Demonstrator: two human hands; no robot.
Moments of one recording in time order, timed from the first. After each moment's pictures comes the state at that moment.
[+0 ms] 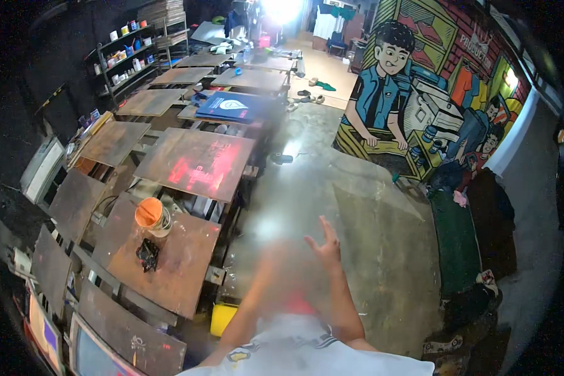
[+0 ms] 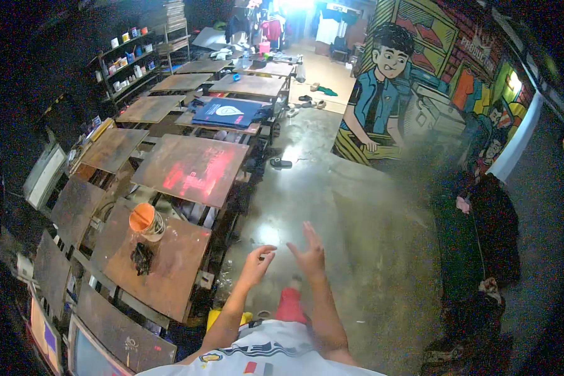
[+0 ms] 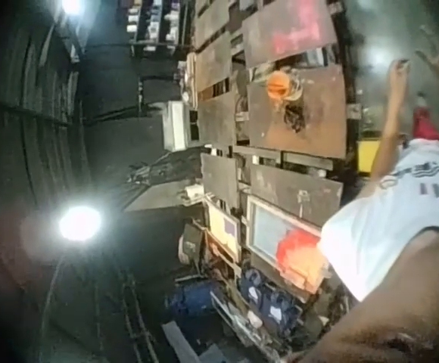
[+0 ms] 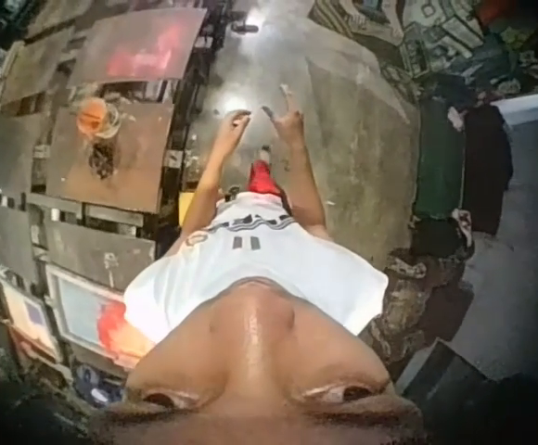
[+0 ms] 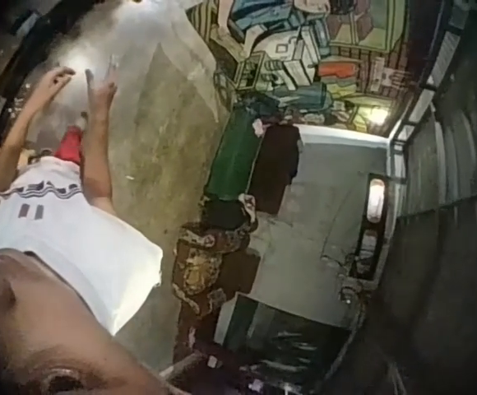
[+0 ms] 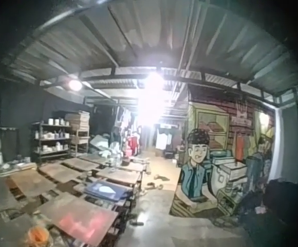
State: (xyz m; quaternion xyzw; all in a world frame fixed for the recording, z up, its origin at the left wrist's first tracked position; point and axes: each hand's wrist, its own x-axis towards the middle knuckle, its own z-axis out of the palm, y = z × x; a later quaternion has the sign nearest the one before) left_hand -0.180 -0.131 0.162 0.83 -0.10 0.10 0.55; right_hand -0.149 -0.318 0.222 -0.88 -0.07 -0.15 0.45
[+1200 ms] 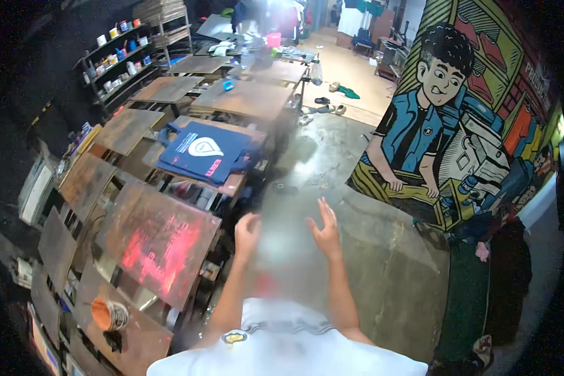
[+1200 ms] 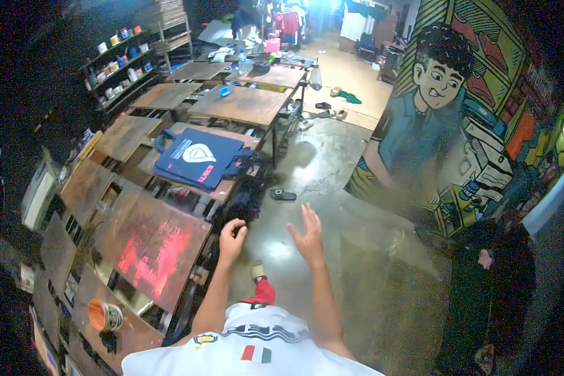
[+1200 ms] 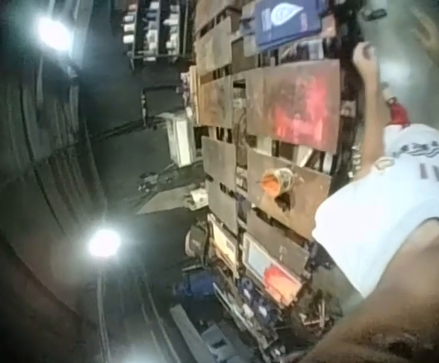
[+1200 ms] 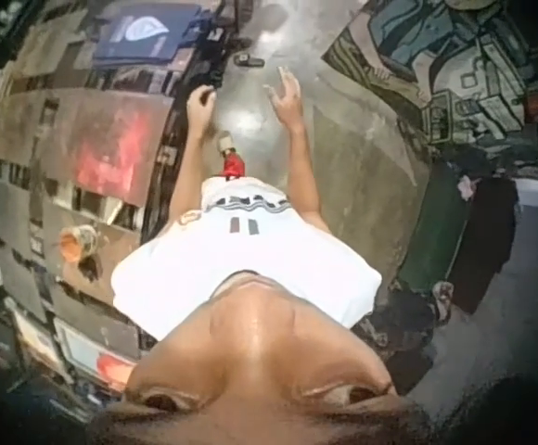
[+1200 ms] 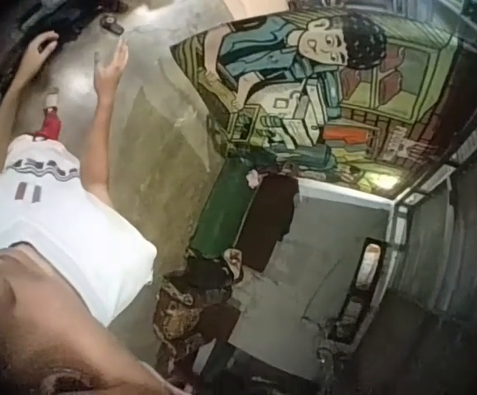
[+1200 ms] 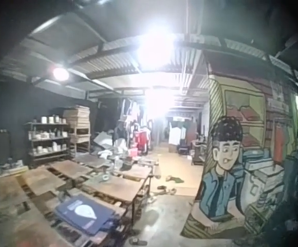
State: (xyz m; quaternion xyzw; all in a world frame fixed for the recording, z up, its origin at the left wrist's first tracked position) left_hand 0.423 -0.164 0.132 0.80 0.06 0.27 0.54; right_hand 0.455 -0.416 0.210 -0.86 -0.16 -0.16 0.45
